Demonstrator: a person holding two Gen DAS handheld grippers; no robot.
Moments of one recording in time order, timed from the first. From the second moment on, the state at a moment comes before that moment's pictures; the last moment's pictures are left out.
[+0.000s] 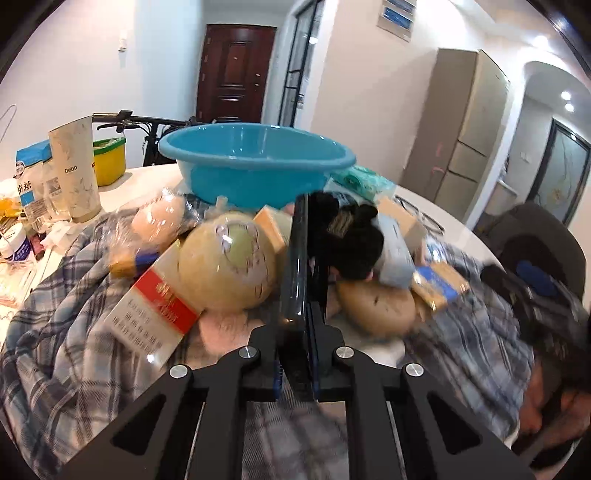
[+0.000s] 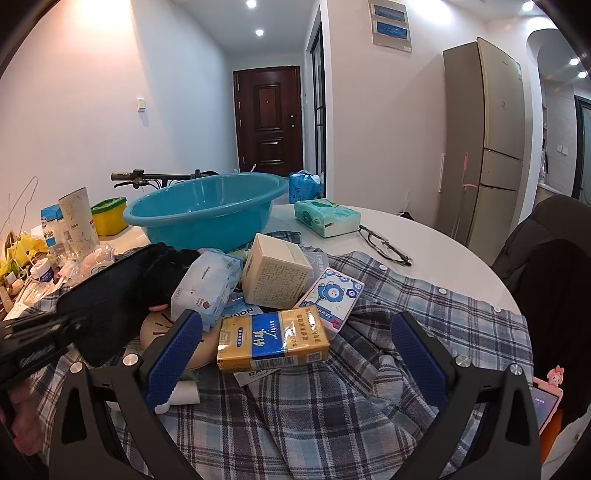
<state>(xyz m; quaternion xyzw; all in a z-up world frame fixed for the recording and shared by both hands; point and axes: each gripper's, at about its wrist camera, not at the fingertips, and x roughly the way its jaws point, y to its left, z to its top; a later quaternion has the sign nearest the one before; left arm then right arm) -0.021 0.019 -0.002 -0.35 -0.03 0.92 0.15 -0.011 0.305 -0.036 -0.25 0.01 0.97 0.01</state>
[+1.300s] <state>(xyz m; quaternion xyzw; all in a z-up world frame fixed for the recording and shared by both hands) -0.005 0.013 0.016 -0.26 -0.02 0.96 0.09 -0.020 0.298 -0.048 -0.28 0.01 0.96 0.00</state>
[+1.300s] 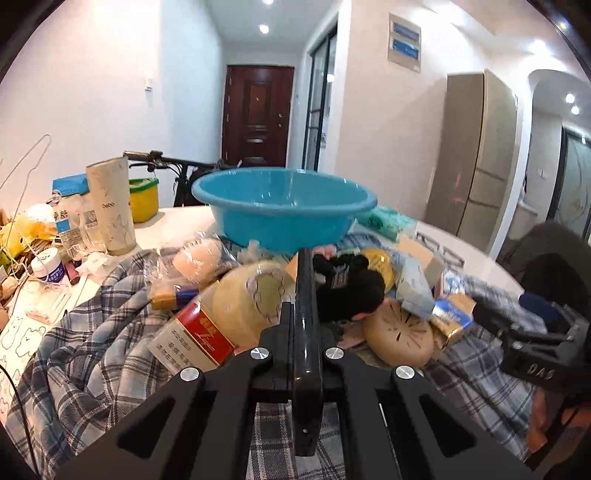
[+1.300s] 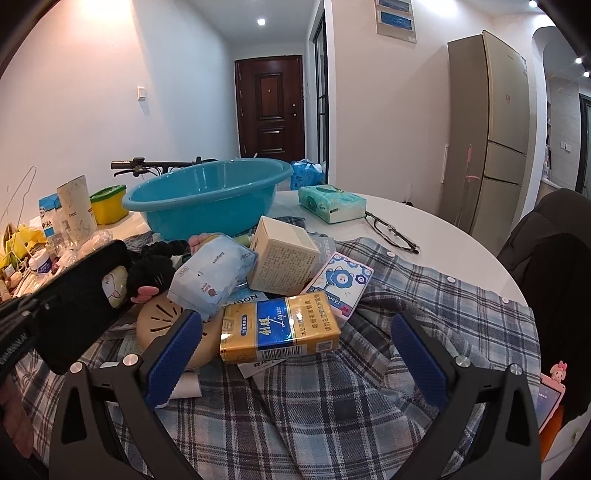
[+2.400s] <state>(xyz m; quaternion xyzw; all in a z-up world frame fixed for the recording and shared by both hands) 0.004 0.007 0.030 -0.23 -0.04 0.97 0.09 -0.058 0.288 -0.087 -0.38 -0.02 0.93 -0.01</state>
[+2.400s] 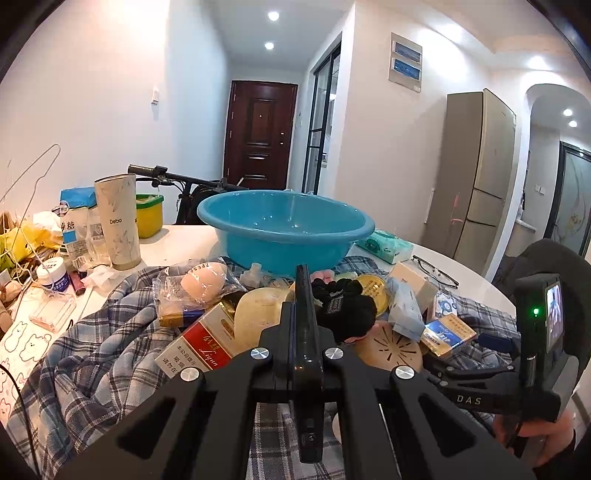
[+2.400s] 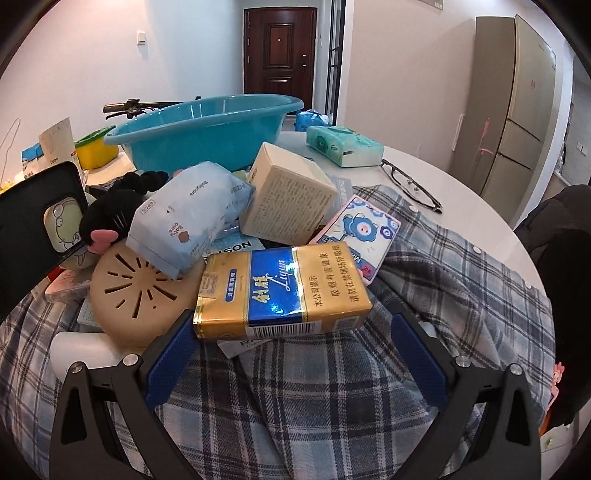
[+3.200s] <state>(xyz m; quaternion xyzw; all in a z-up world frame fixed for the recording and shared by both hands) 0.009 0.005 0.033 -0.22 -0.04 0.97 0.09 -0.036 0.291 -0.049 -0.31 0.01 0.95 -0.05</state>
